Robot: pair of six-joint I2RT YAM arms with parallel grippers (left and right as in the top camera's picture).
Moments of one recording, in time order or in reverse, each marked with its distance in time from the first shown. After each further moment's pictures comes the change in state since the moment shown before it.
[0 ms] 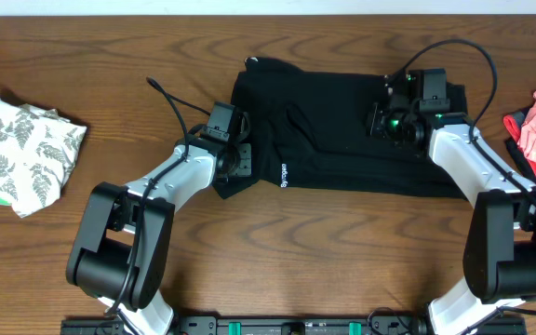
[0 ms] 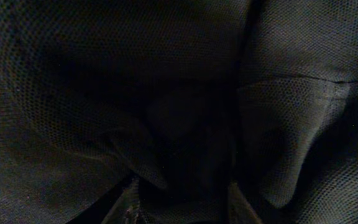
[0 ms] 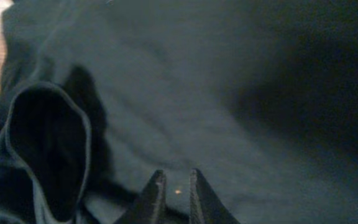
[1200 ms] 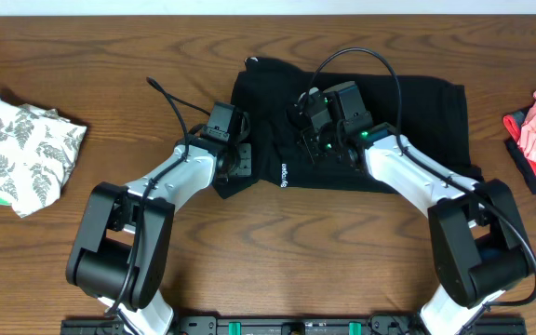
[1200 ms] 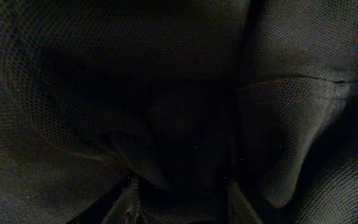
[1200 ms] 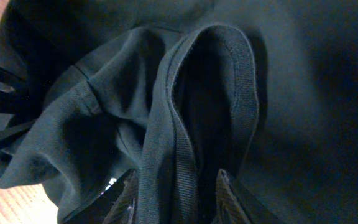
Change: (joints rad) left arm 0.000 0.000 0.000 0.000 0.000 0.000; right arm 0.344 0.043 0.000 0.092 0.106 -0.311
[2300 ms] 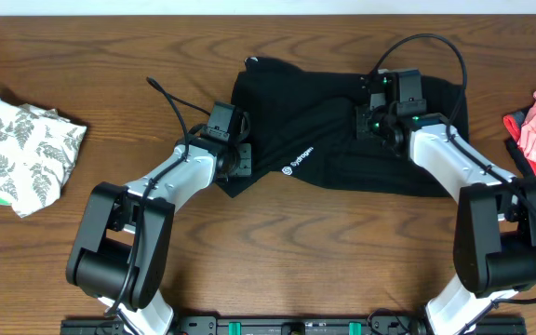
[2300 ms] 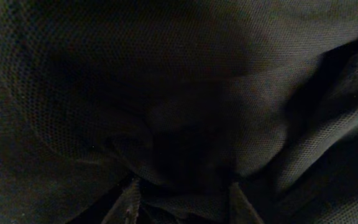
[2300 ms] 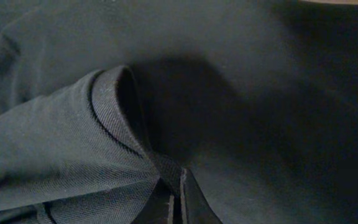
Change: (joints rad) left arm 0.000 0.000 0.001 -0.002 0.000 0.000; right arm -0.259 -0.001 -0.001 0.014 0.086 0.139
